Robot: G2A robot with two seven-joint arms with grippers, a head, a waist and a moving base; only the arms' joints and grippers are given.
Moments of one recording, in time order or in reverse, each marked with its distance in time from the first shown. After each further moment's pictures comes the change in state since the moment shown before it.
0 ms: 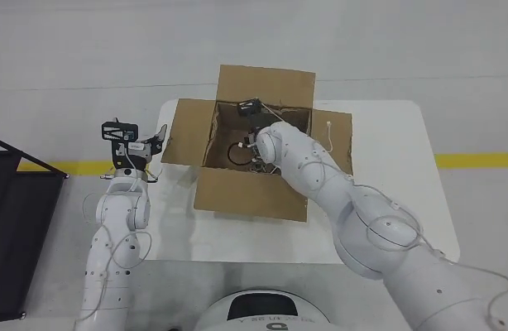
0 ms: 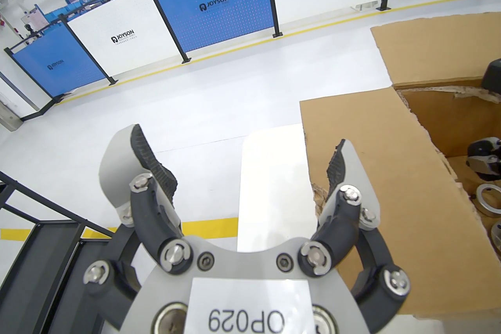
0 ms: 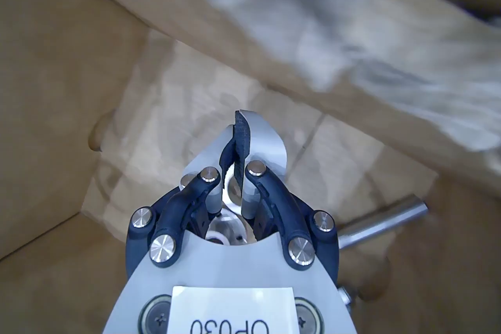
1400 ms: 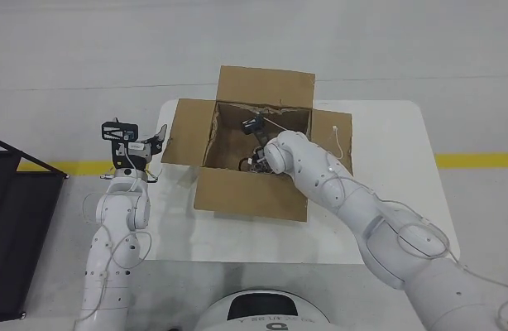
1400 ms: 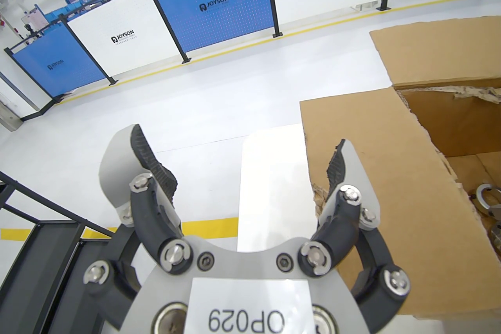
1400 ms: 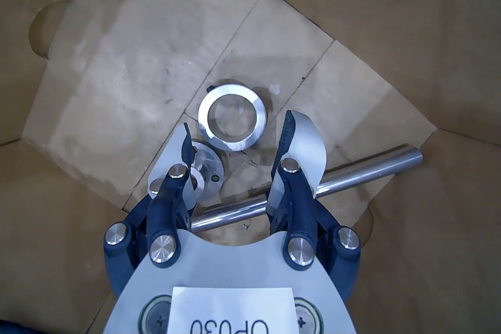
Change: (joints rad) left arm 0.000 0.000 0.000 0.000 0.000 0.000 0.000; right arm -0.115 0.193 0.133 -0.397 -0.289 0.073 0.382
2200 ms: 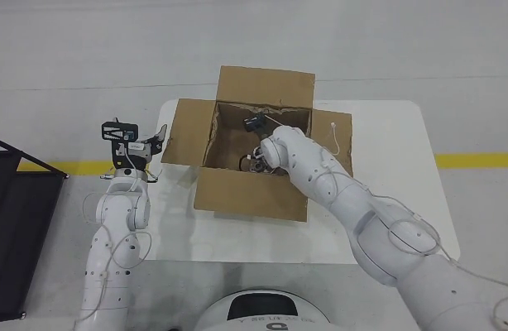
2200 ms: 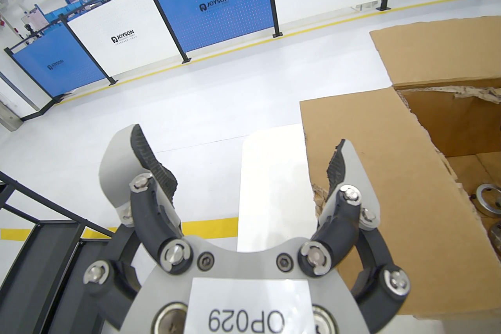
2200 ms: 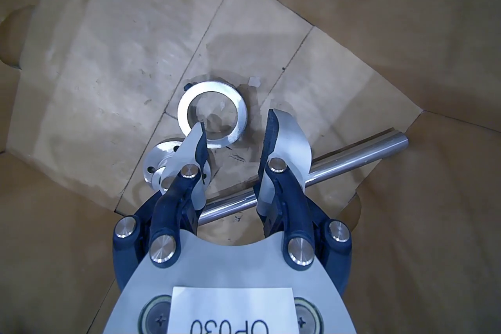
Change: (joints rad) left arm 0.000 0.000 0.000 0.000 0.000 0.000 0.000; right arm 0.037 -0.079 0.018 0.134 -0.035 0.026 0.055
